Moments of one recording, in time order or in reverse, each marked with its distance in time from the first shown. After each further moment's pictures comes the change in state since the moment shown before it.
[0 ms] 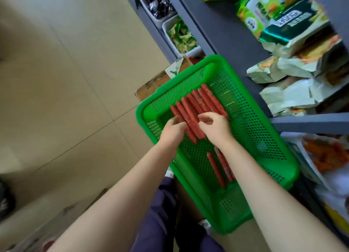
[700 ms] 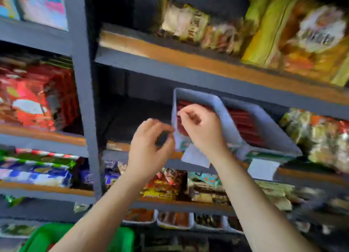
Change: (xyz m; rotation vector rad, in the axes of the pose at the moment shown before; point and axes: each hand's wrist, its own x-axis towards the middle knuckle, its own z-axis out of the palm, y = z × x) left_hand -0.545 0.171 0.324 0.527 -0.616 1.821; right_hand -0.515 -0.127 -0.509 0.053 1.272 -0.452
